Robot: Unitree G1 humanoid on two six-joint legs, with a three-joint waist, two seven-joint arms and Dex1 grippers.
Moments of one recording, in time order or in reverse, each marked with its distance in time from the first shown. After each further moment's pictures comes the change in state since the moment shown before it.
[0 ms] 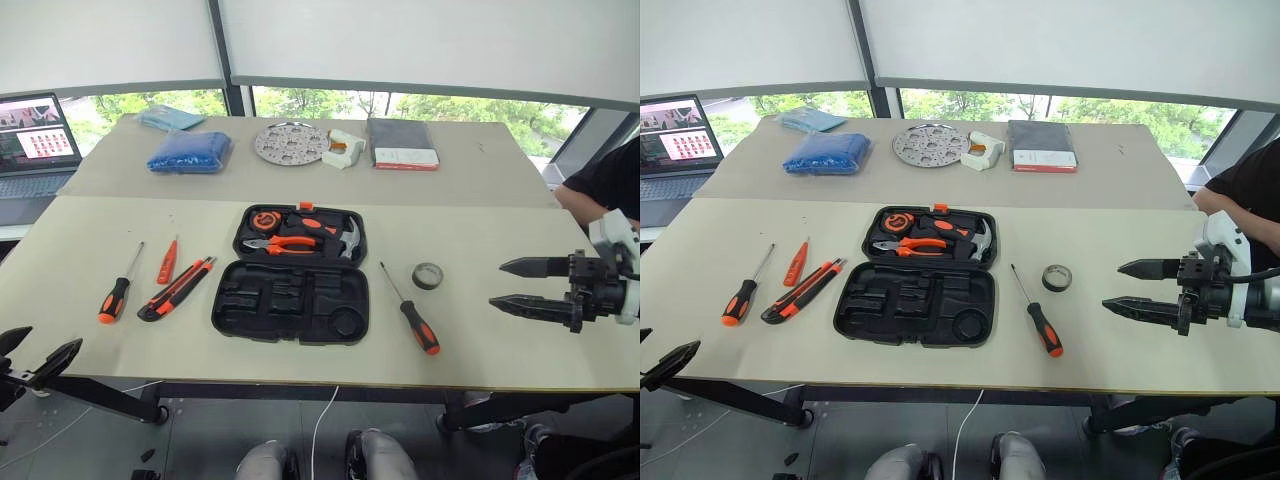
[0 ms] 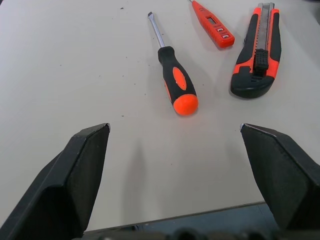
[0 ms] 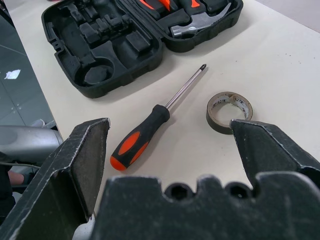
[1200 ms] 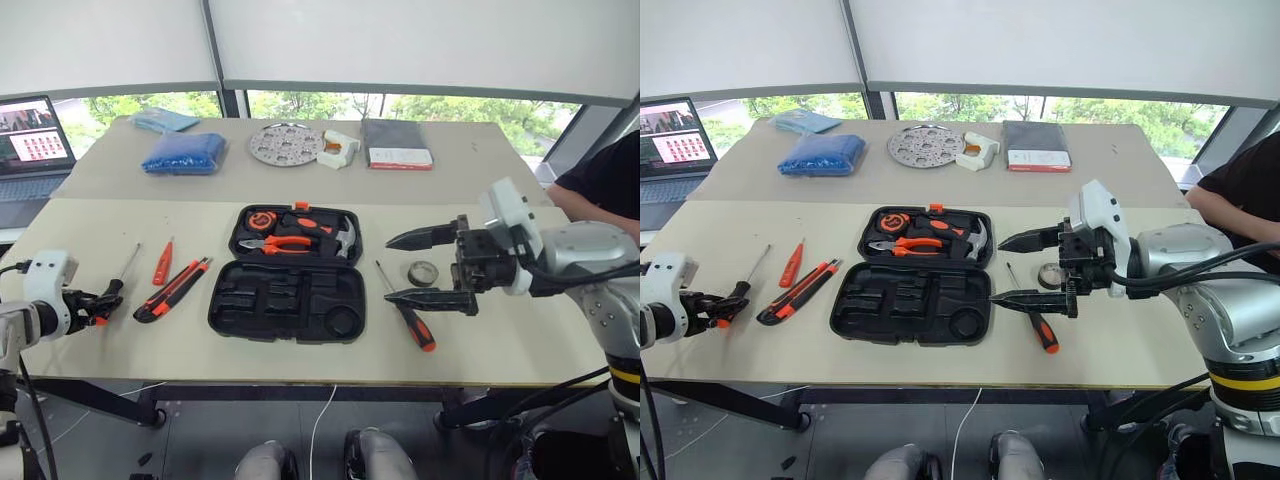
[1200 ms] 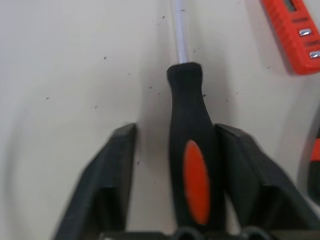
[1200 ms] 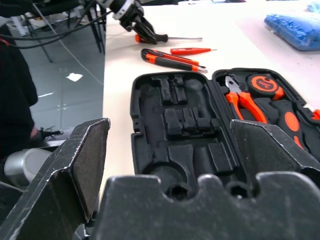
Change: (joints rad) left arm -0.771 0.204 -0.566 0.599 0.195 0.319 0.093; right arm -0.330 0.222 0.281 -0.355 0.094 0.081 -0.168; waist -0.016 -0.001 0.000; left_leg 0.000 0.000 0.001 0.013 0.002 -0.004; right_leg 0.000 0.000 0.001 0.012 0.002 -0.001
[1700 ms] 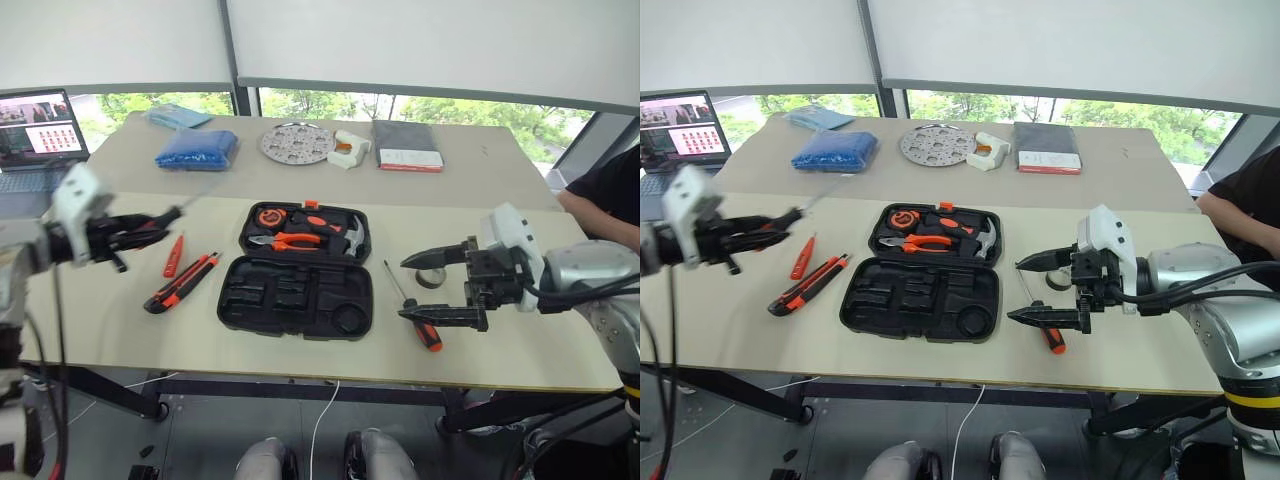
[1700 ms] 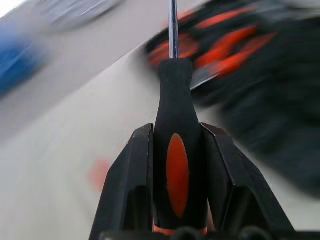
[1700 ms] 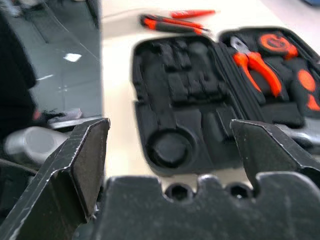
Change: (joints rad) left arm -0.321 -0.027 -0.259 -0.289 -0.013 -0.343 -0.552; right arm 0.123 -0.046 -0.021 0.000 -0.061 -0.024 -0.027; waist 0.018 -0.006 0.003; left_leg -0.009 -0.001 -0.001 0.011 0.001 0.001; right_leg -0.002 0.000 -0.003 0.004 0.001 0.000
